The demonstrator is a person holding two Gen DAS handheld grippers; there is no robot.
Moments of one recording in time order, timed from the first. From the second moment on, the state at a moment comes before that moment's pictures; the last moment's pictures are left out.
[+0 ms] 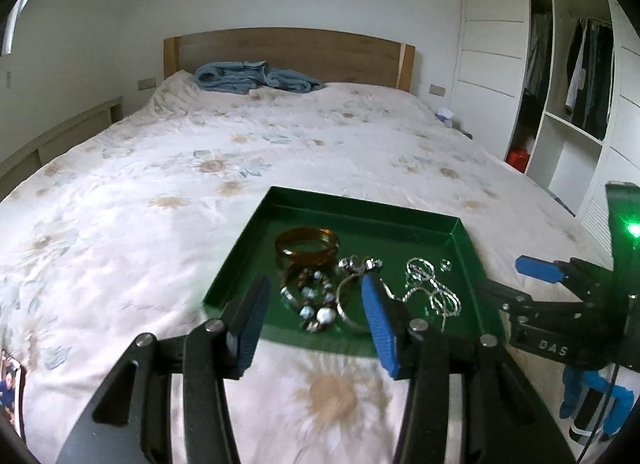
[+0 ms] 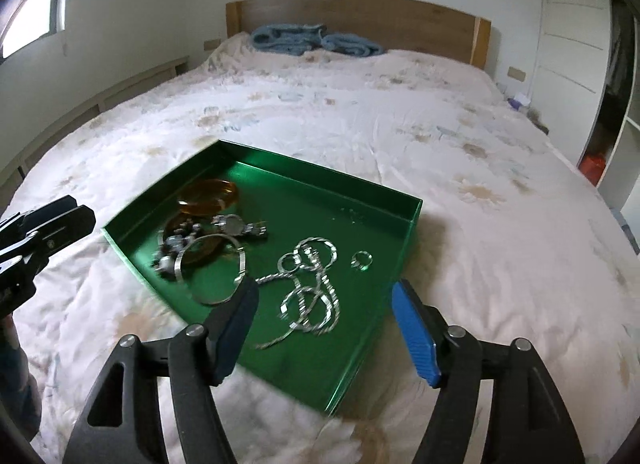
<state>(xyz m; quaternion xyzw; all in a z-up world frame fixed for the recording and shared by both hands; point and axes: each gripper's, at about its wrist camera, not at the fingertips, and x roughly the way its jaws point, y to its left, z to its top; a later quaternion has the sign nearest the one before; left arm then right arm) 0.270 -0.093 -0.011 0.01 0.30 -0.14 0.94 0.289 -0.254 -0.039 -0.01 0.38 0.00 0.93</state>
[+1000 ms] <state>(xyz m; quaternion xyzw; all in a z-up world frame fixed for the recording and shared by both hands) 0.106 -0.025 0.005 0.03 0.26 -0.08 0.96 0.113 -0.192 0.000 0.03 0.30 -0.03 0.95</state>
